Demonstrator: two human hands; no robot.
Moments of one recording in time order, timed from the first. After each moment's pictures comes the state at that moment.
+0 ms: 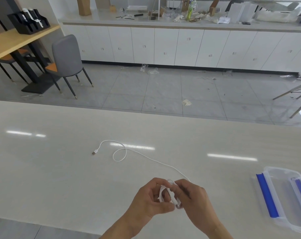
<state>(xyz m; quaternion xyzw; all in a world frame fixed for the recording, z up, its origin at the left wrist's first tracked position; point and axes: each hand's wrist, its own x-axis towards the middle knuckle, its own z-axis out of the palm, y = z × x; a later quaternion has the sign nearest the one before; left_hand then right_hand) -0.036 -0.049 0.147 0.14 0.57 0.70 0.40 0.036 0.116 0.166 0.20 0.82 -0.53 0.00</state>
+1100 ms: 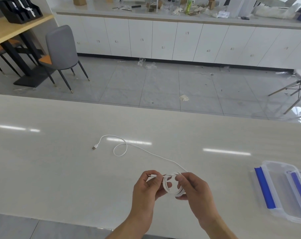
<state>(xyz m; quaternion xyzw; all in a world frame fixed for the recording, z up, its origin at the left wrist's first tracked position) -0.029 -0.042 0.147 -0.10 0.53 0.80 0.27 0.035 0.101 0.159 0.30 0.69 -0.66 -0.05</state>
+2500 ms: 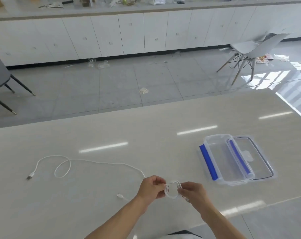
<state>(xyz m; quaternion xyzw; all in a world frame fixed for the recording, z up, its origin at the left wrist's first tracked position) 0.003 0.136 0.045 0.02 0.68 0.53 0.50 0.142 0.265 0.060 0.51 0.64 -0.58 0.03</state>
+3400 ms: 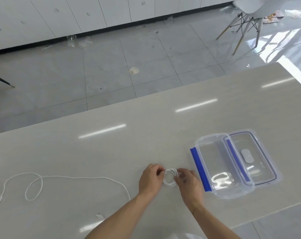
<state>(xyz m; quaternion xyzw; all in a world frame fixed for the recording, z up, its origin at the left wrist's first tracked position) -0.021 0.259 -0.005 0.24 0.87 0.29 0.32 0.108 0.344 -0.006 0.55 0.72 -0.43 -0.03</state>
